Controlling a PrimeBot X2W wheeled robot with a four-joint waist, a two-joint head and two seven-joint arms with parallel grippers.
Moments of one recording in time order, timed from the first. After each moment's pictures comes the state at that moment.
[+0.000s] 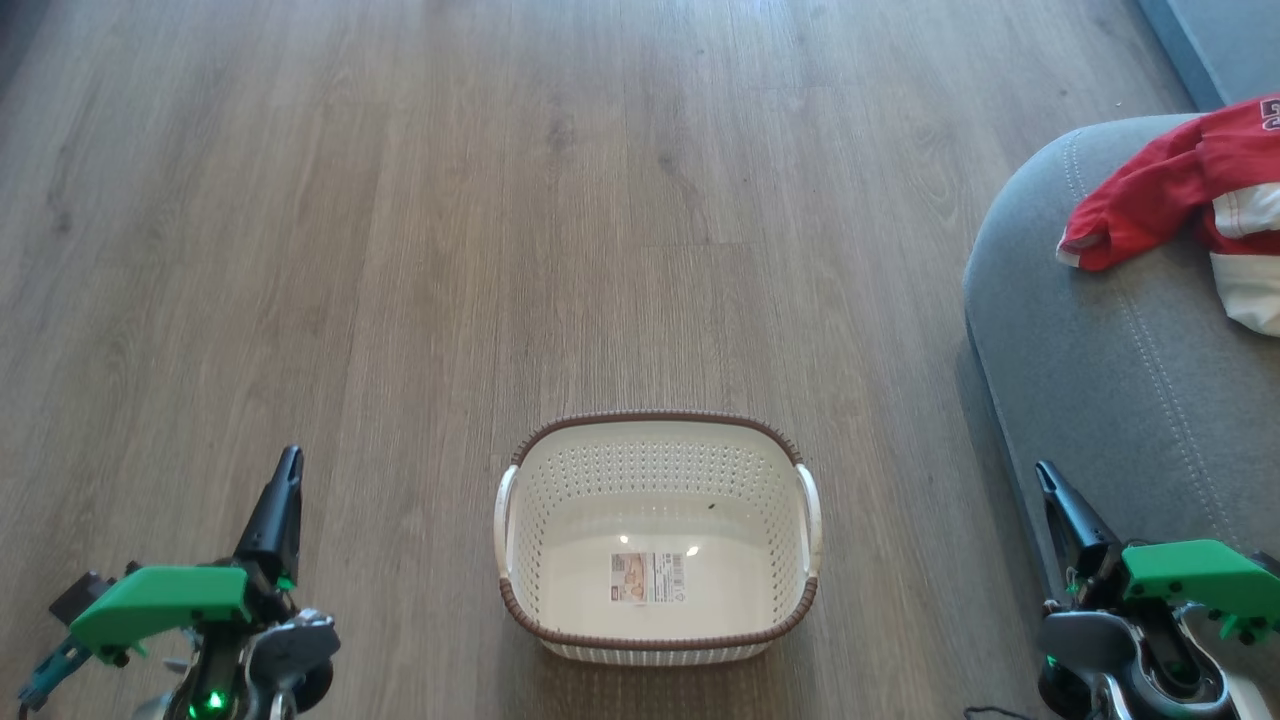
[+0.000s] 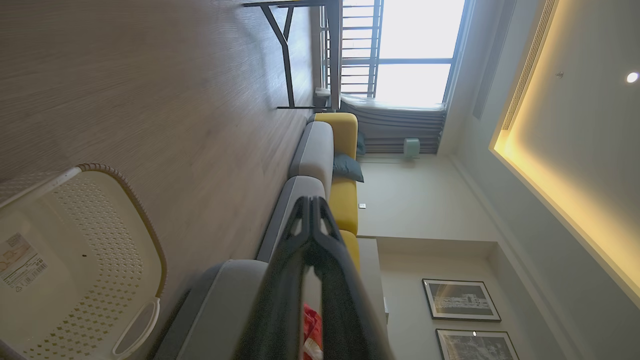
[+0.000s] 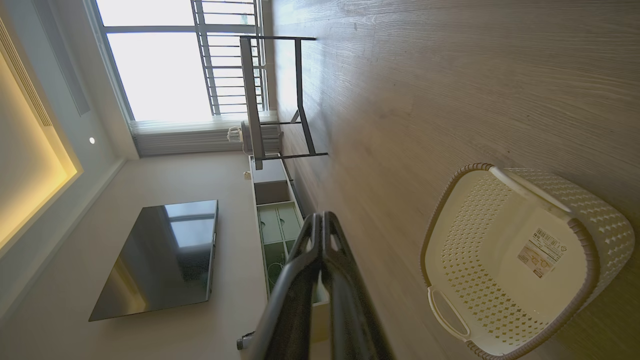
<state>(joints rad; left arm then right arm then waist) -0.05 0.05 0.08 0.28 -1.60 -0.12 0.11 -0.06 -0.04 -0.13 0.28 1.60 0.12 0.11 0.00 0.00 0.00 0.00</state>
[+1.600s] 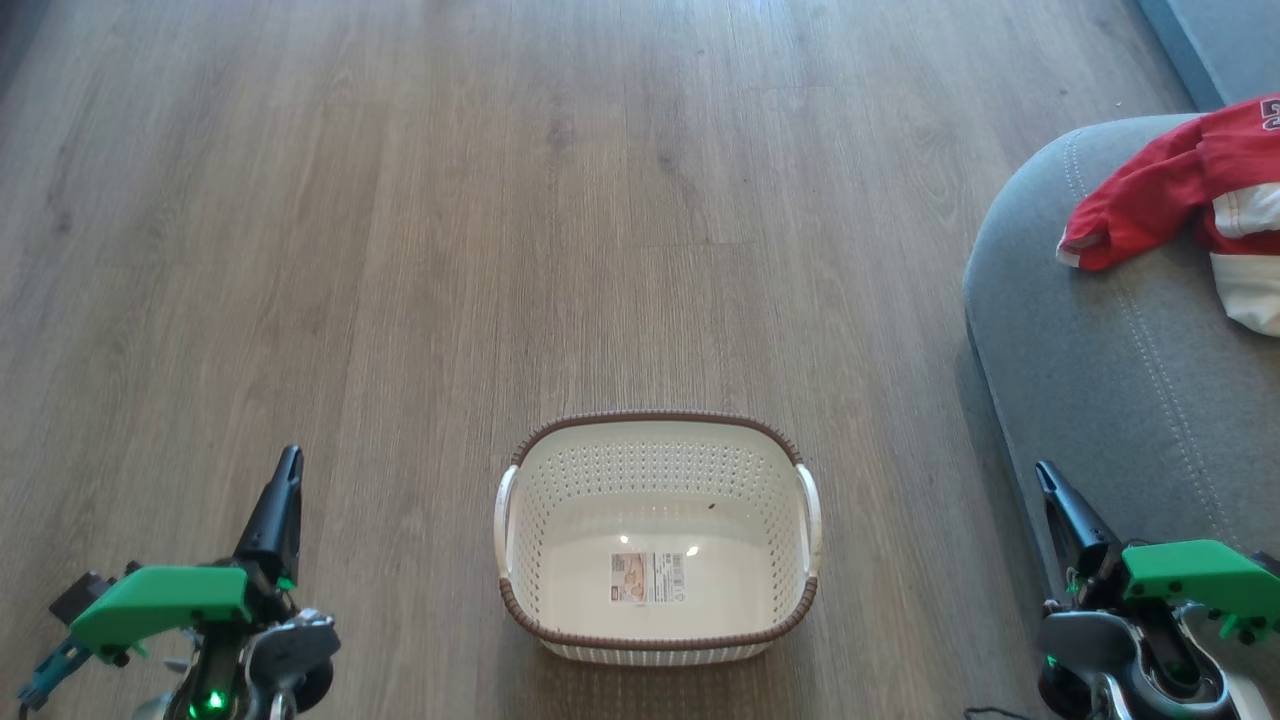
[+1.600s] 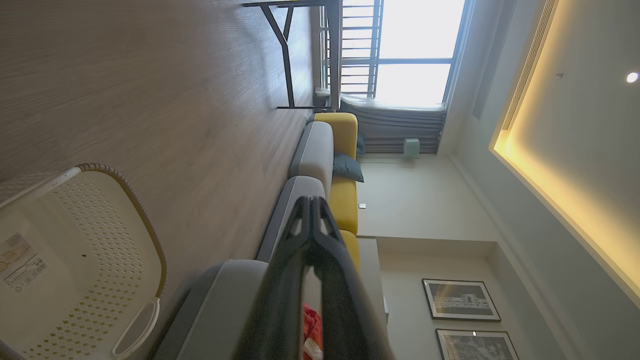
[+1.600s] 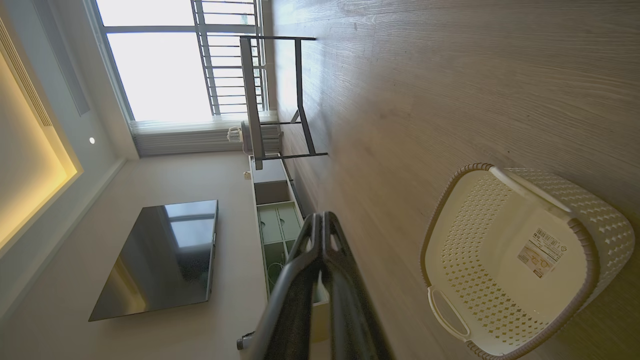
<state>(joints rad) -0.05 0.05 0.08 0.28 -1.60 -0.12 0.11 -0.06 -0.04 -0.13 0.28 1.60 0.12 0.11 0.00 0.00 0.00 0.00</state>
